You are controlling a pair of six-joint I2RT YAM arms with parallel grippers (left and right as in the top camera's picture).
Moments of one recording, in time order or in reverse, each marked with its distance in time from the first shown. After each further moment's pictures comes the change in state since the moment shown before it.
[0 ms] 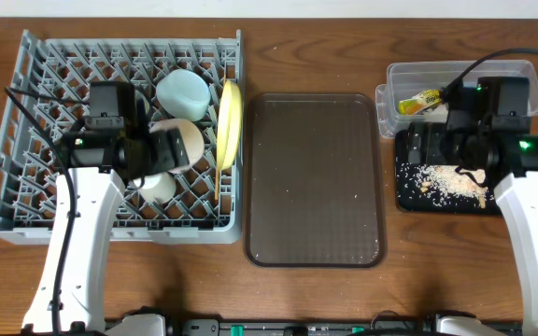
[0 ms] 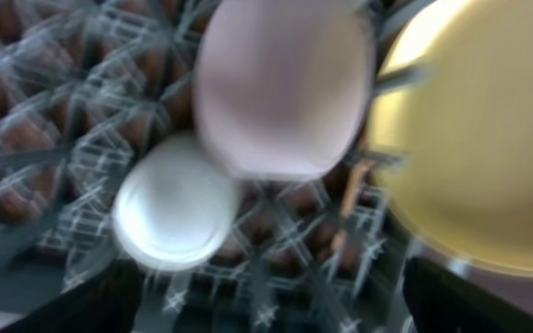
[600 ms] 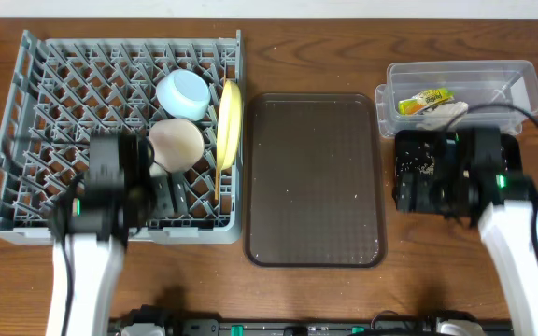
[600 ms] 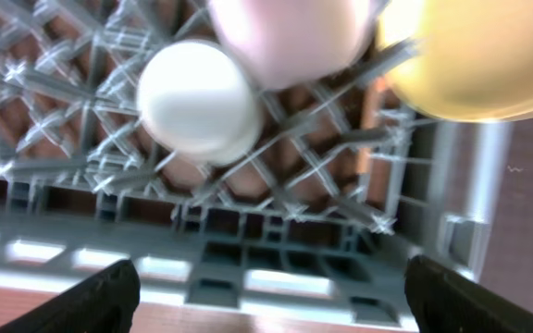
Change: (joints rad) left arm -0.045 -0.357 -0.238 -0.004 -0.025 0.088; right arm 0.000 -0.177 -0.362 0.066 0.040 0.032
